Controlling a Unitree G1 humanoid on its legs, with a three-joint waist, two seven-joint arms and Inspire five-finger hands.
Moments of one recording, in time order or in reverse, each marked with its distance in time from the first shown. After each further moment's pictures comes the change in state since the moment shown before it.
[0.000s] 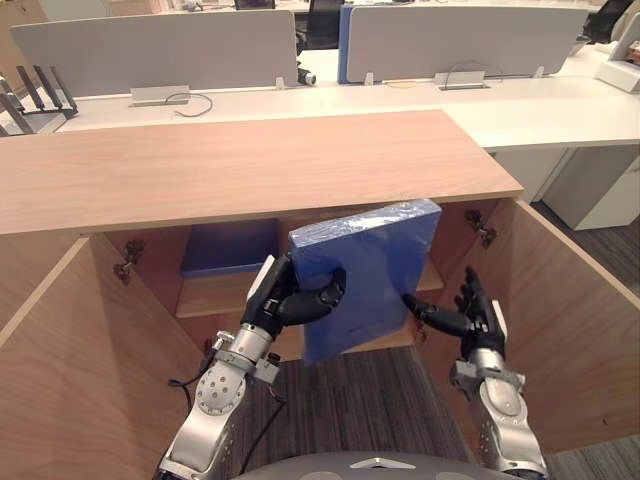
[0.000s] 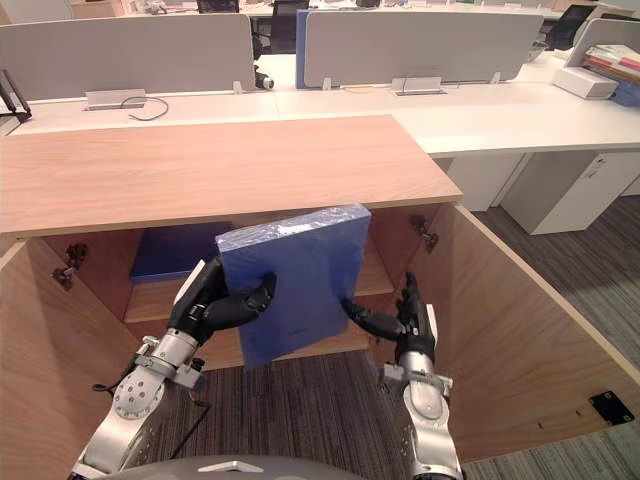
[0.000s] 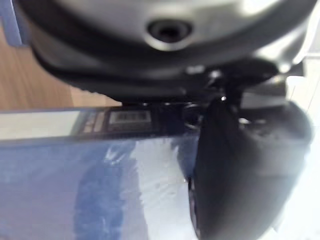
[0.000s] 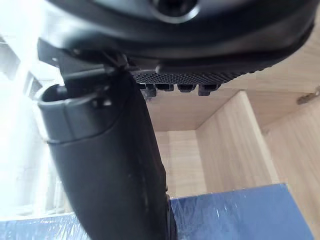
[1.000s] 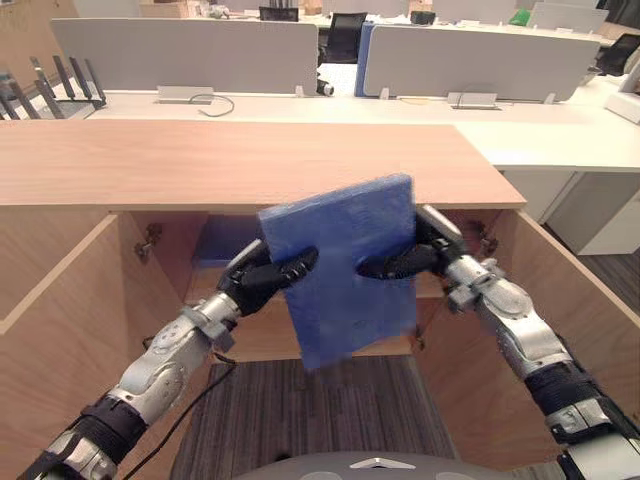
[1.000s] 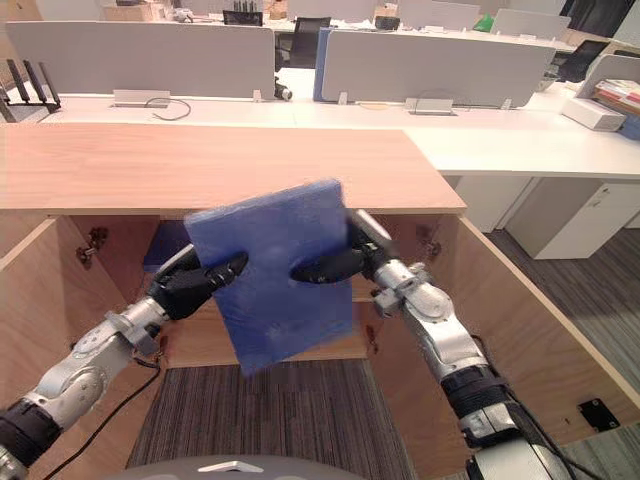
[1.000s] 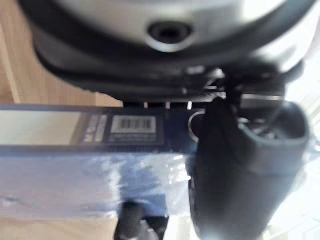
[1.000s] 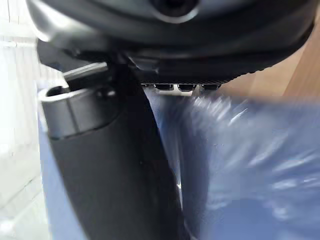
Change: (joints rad) left arm -0.297 0.459 -0.244 0.247 -0.836 0.045 -0.266; right arm -0.457 -0.402 0.399 0.031 0.349 0.002 0.363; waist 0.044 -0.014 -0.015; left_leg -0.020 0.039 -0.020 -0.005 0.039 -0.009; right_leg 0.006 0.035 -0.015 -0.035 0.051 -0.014
